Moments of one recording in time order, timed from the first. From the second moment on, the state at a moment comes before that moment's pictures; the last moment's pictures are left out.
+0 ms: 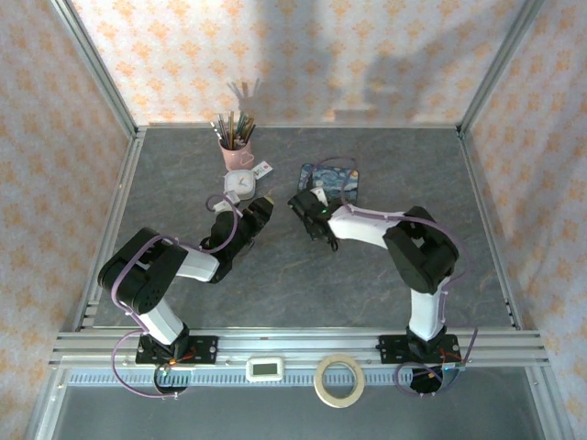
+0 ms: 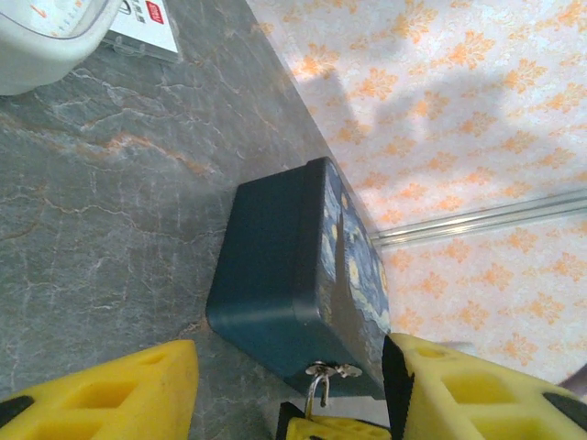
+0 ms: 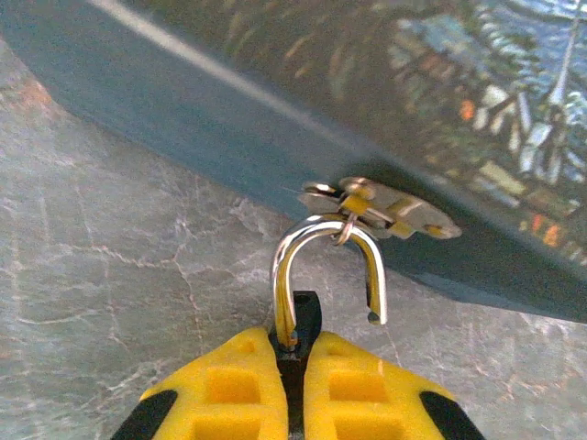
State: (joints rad) left arm -0.46 1.66 0.45 0.98 -0.03 -1.20; right arm 0.73 1.88 1.19 -0.47 0.44 0.30
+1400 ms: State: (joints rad) left arm -0.46 1.69 0.47 1.05 0.03 -1.25; right arm 0.60 1.78 1.05 -0.28 0.00 0.35
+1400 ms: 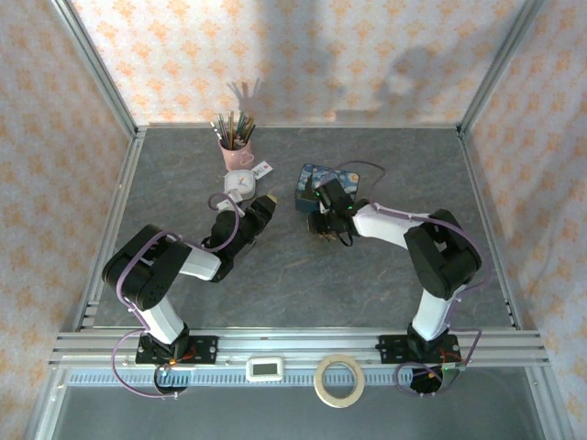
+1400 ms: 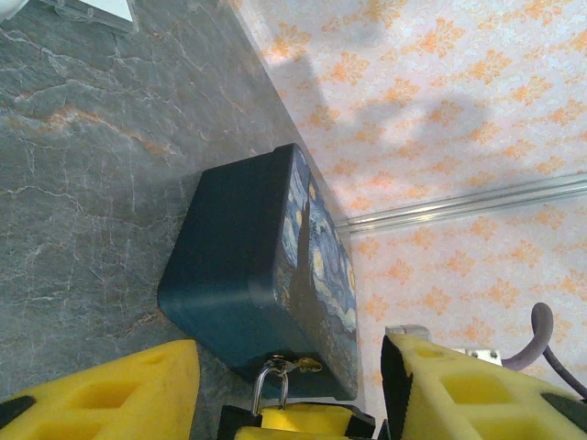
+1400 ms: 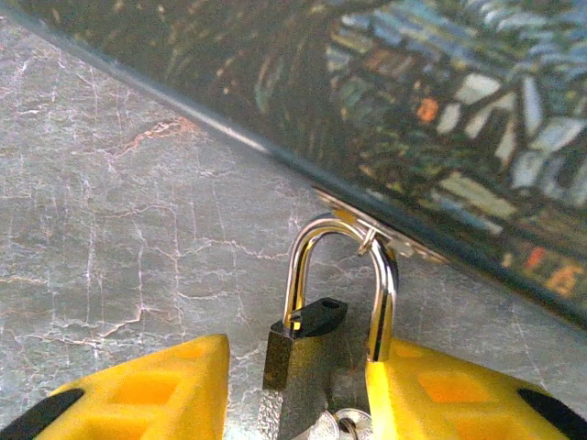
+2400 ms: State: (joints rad) left arm -0.46 1.73 0.55 1.03 0.11 -1.19; right arm 0.58 1.71 0.82 -0.03 -0.03 0.34
